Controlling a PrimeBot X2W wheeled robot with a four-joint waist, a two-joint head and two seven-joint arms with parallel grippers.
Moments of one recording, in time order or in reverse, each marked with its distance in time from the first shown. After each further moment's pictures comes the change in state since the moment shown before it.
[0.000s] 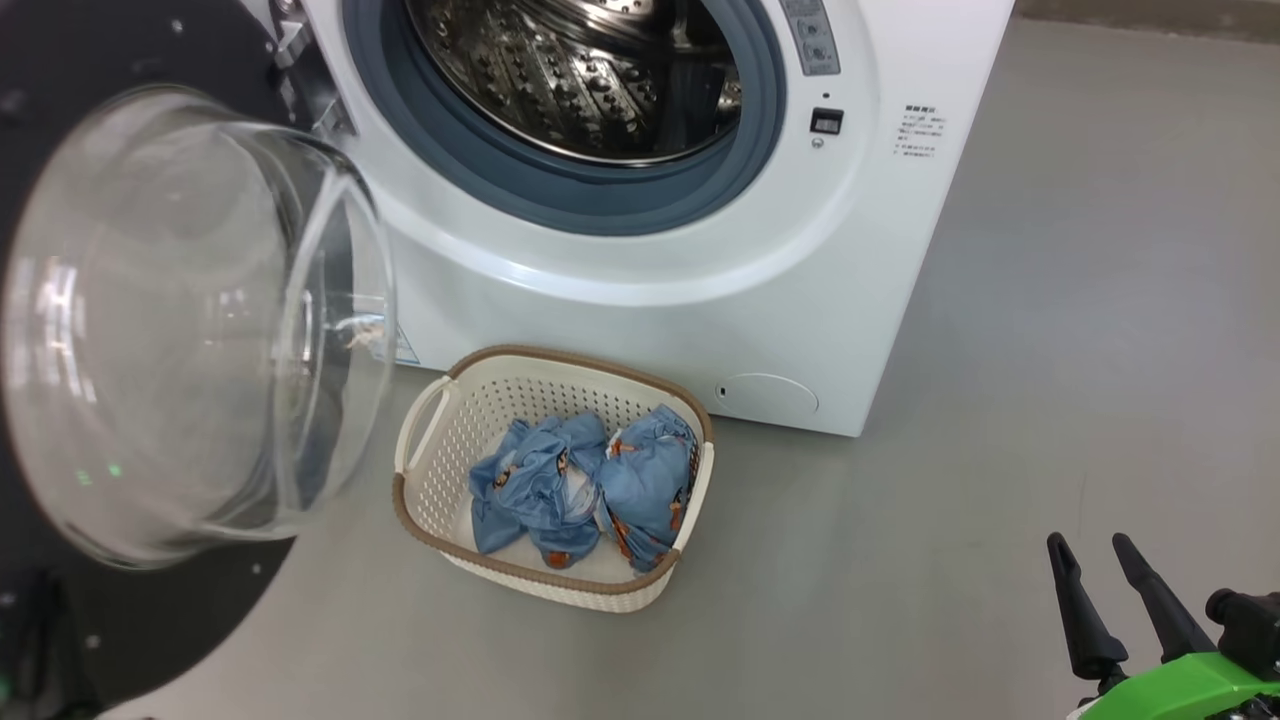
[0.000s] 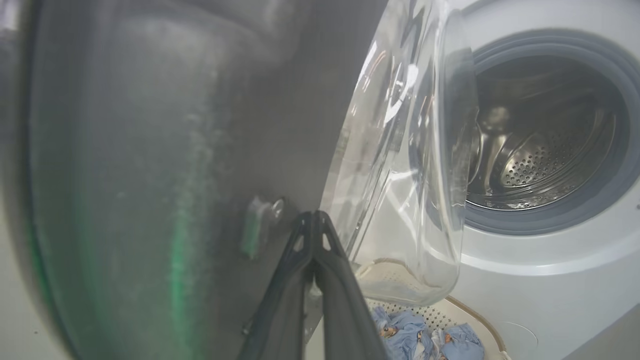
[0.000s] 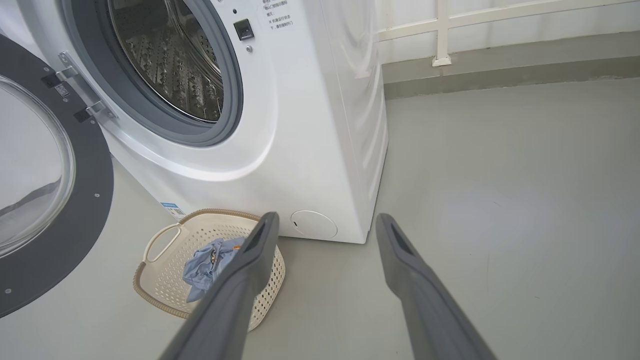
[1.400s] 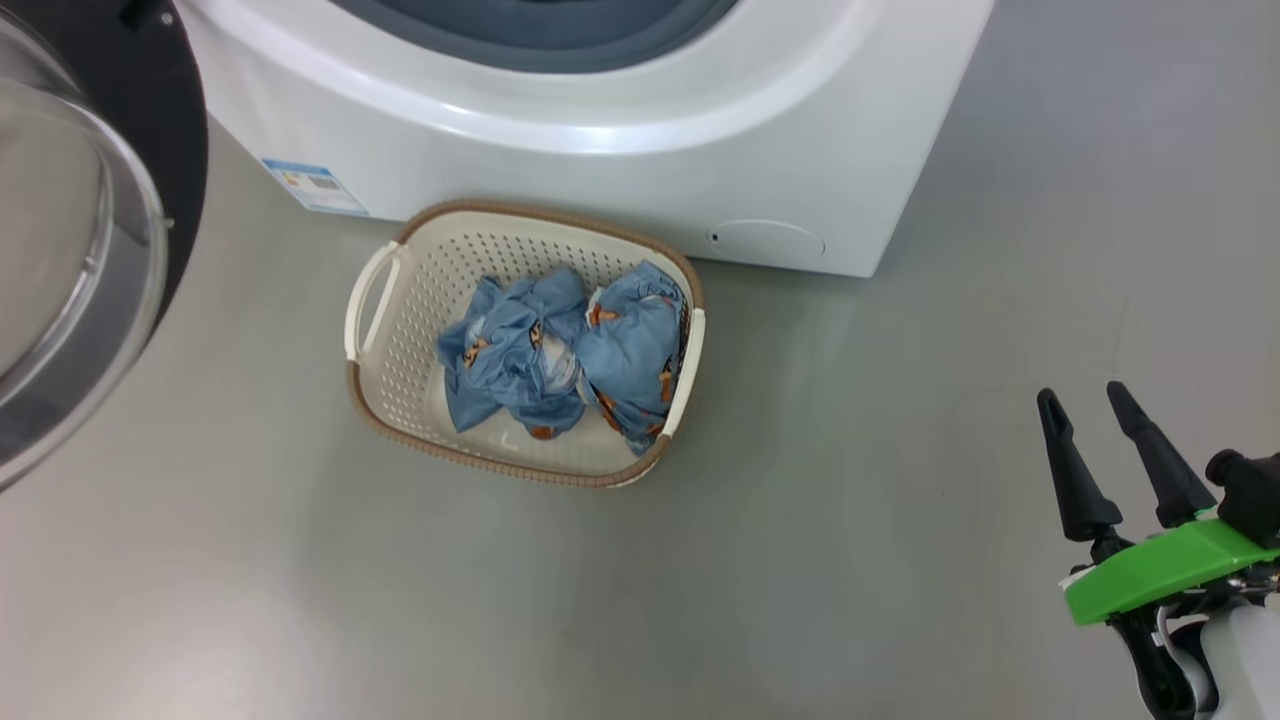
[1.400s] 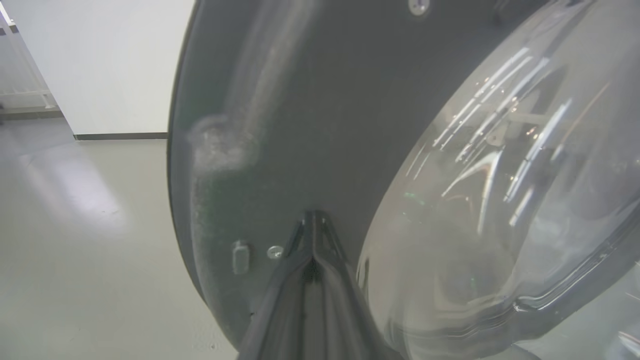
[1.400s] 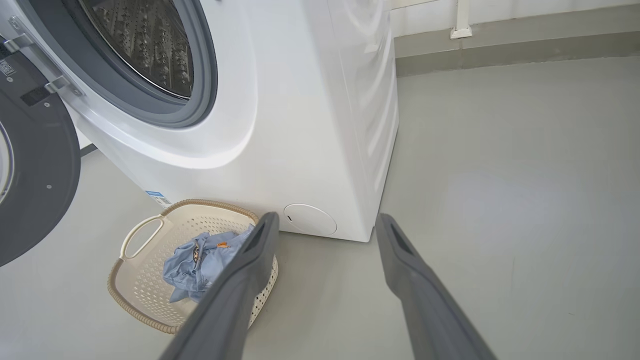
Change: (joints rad) left arm -0.513 0.333 0.436 0.594 0.161 -0.057 0.000; right arm -0.200 -0.041 0.048 -0.020 -0.017 0.000 0.000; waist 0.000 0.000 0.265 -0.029
